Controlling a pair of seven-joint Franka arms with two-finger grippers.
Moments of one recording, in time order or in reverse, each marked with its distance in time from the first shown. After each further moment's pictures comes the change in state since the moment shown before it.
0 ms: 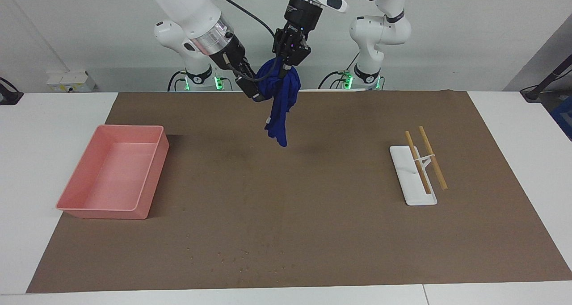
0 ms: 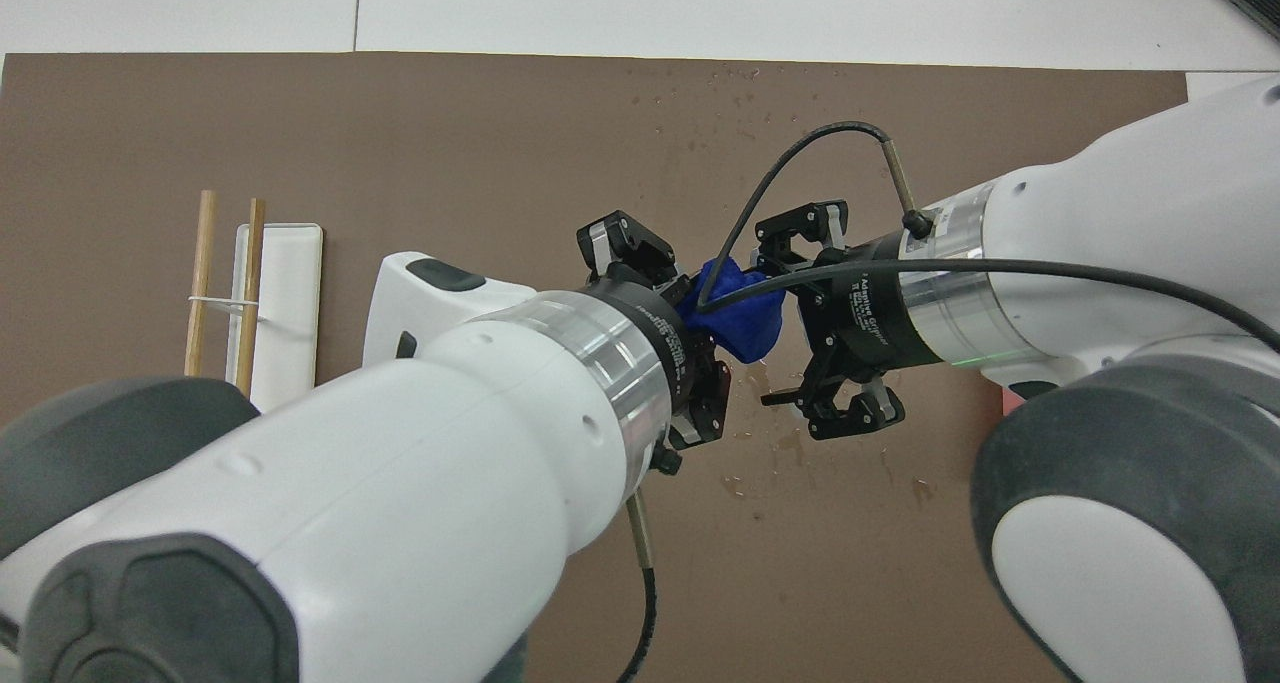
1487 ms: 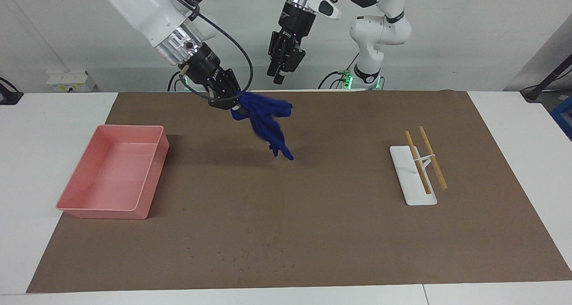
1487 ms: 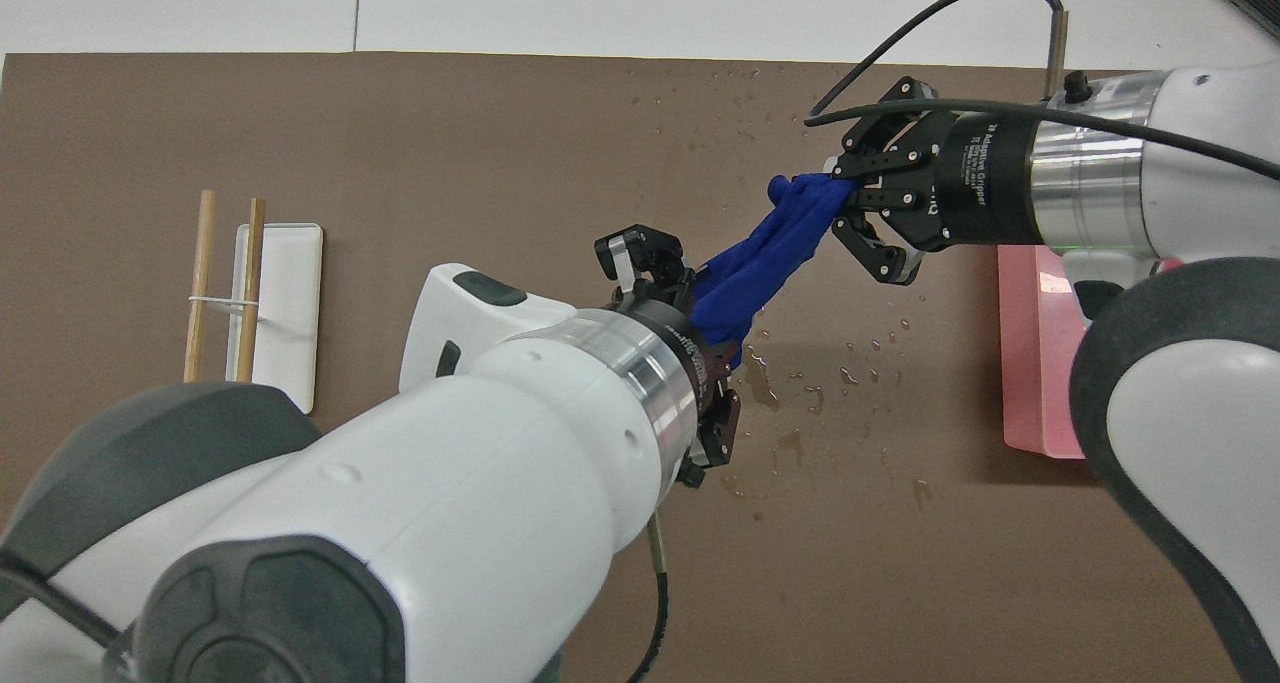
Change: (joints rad) left arm -0.019 0.004 0.000 -0.033 0.019 0.007 0.039; right arm -0.107 0.050 -0.010 0.006 0.103 0.291 0.065
